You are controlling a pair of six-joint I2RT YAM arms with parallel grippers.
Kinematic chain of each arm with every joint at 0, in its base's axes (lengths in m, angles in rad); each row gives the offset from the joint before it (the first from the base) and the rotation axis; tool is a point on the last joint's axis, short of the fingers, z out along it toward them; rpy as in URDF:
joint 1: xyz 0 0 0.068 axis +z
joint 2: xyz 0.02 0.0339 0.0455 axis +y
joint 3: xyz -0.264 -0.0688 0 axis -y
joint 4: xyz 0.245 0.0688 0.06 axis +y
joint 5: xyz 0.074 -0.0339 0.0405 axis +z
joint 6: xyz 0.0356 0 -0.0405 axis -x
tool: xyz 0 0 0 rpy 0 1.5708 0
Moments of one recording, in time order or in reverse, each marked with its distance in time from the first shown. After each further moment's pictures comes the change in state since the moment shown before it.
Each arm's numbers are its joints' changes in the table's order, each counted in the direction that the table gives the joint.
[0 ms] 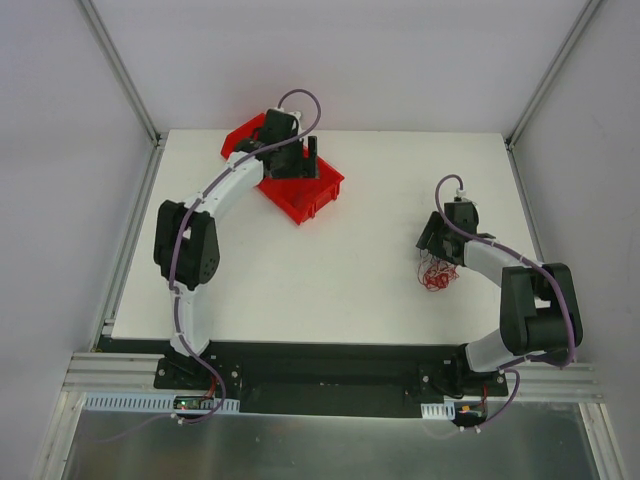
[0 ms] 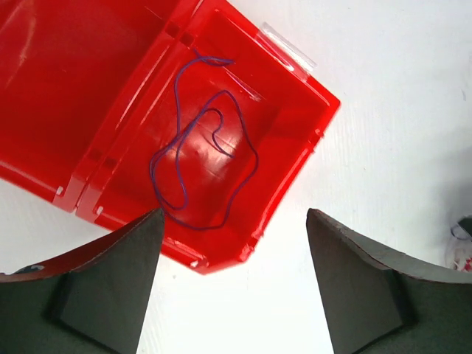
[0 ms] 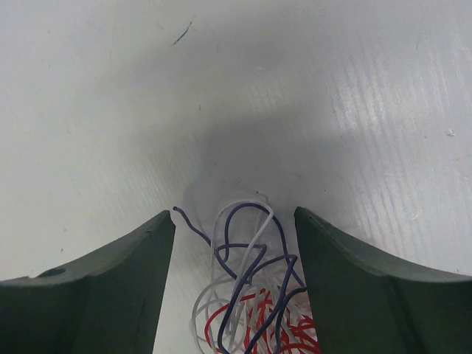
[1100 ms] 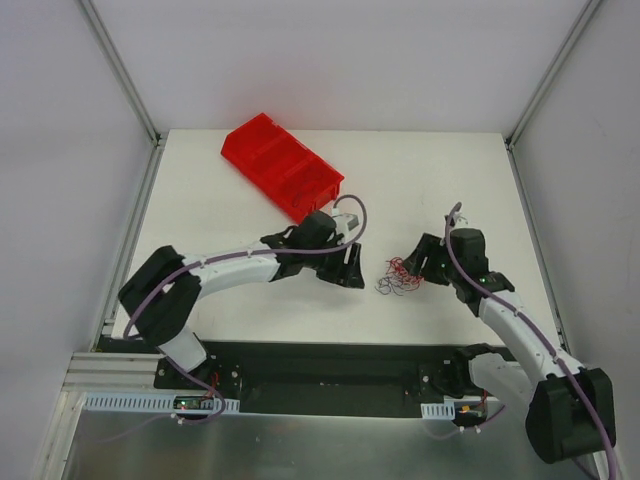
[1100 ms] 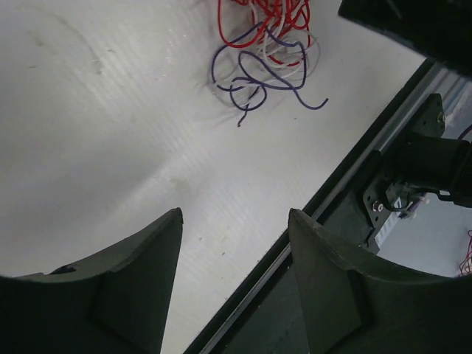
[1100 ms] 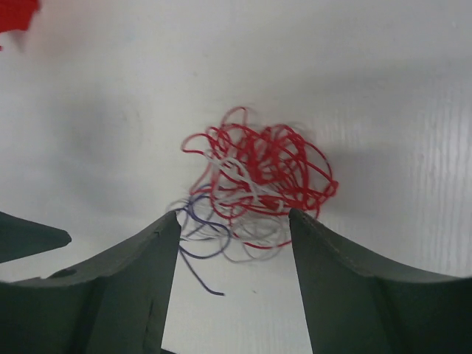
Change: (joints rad) left arm -0.433 -0.488 -0.890 -0.453 -0.238 0.225; right arm 0.163 -0.533 -0.179 0.134 0.242 -0.003
